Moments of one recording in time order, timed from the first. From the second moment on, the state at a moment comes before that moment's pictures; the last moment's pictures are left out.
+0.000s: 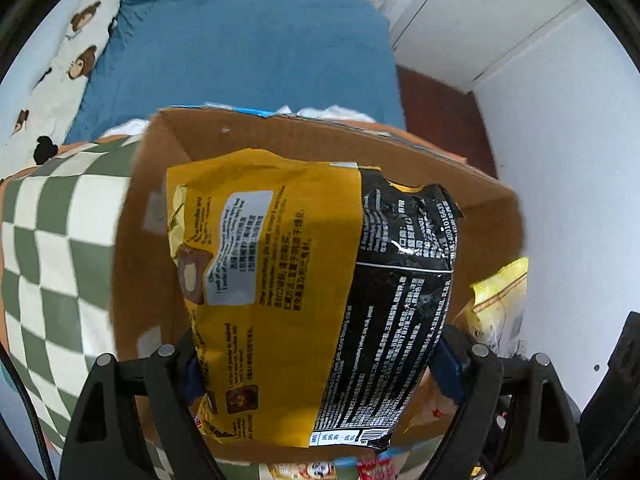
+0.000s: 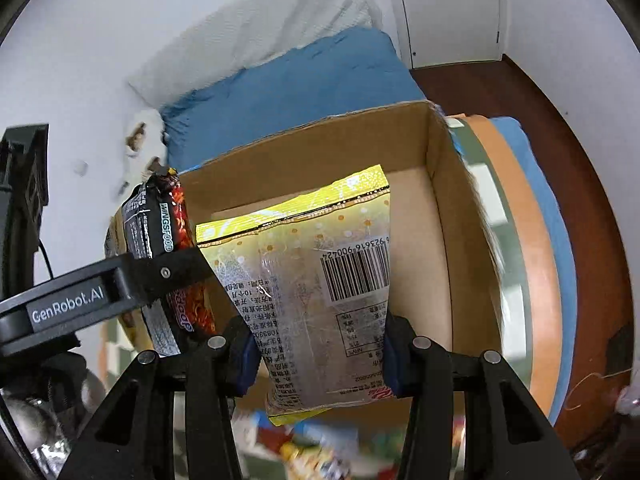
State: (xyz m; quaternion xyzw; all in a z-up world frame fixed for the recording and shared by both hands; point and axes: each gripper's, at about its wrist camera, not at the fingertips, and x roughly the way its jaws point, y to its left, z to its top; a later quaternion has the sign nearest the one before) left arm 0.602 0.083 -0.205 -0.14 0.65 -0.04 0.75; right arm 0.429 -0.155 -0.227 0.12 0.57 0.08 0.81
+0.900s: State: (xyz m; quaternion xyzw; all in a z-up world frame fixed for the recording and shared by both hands) left arm 0.620 0.073 -0.237 -0.09 0.63 -0.03 0.77; right arm 0.506 -0.161 -0.328 0.06 0.64 0.07 0.77
